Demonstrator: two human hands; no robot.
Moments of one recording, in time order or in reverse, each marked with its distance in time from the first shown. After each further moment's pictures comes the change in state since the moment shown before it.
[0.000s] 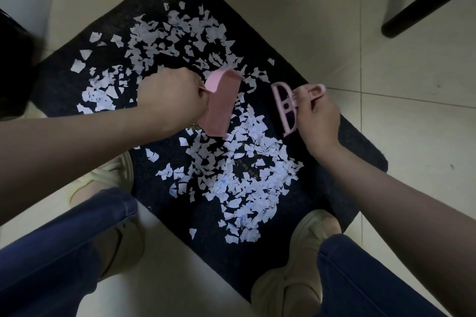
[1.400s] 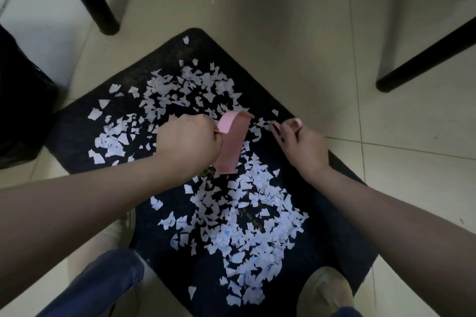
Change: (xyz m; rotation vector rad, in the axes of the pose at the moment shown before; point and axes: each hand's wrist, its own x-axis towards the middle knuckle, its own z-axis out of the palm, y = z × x) left_hand 0.017 0.005 -0.010 -0.029 0.014 0.014; right_hand 0.045 -0.025 0.021 -0.267 -0.153 -0.124
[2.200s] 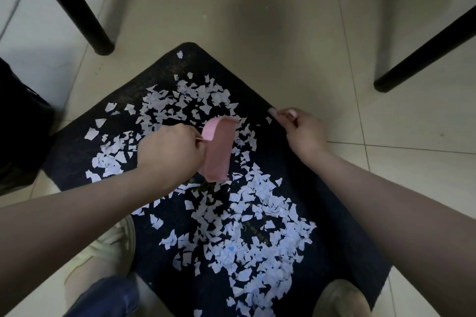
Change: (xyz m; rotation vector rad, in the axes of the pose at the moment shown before) left_hand 0.011 -0.018 0.004 -0.022 0.013 -0.064; right_hand 0.043 -0.003 0.002 0.252 -0.003 0.038
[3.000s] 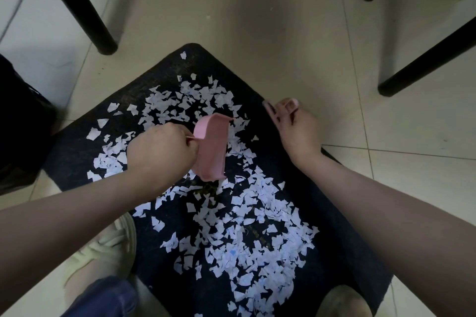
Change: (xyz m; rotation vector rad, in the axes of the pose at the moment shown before) left_hand 0.003 -0.016 -0.003 -0.046 0.028 -0.075; right_hand 0.002 -0.024 0.015 0.022 0.159 -0.092
